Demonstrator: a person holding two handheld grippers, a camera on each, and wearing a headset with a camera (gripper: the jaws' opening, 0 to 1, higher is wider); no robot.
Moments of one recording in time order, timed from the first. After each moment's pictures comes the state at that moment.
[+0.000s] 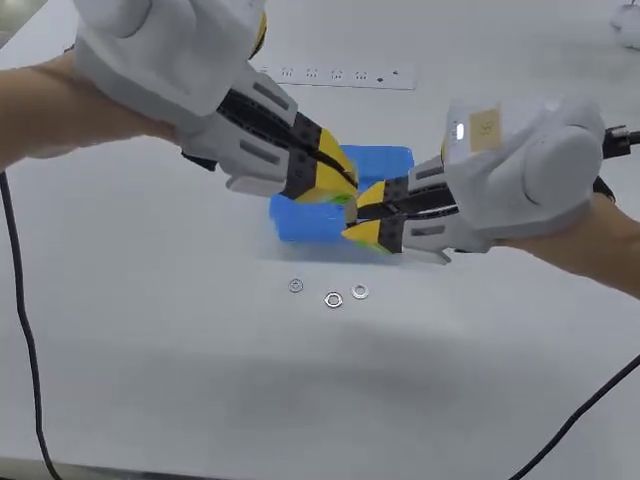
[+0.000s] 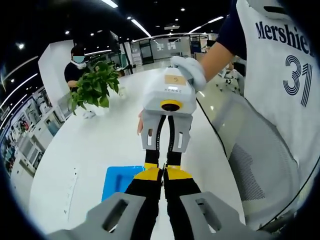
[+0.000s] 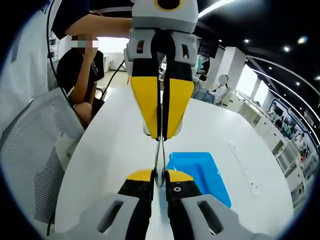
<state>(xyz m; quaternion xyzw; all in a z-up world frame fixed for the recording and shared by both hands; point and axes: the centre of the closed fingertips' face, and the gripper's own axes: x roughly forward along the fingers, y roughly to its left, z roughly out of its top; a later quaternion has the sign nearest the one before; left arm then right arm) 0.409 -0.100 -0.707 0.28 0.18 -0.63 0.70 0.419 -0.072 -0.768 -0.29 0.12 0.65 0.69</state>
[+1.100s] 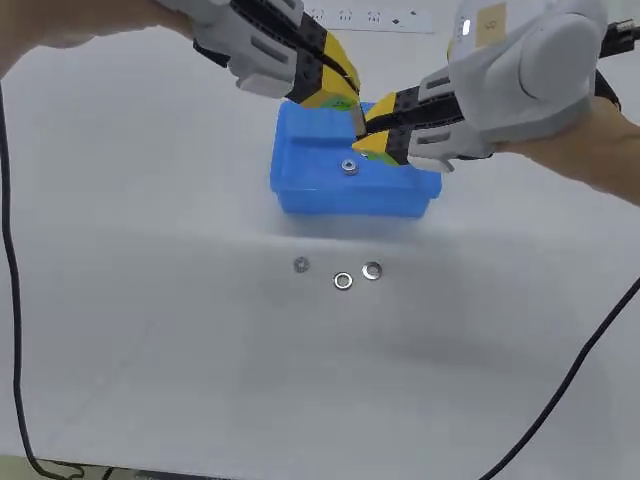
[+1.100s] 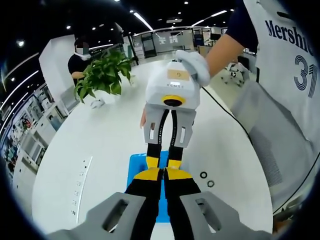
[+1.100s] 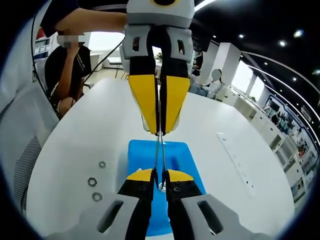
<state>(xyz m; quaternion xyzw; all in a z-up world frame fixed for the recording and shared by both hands) 0.495 -0.083 -0.748 0.30 0.20 -0.62 0.70 0.513 -0.063 -0.812 -0.29 0.14 0.63 0.71</state>
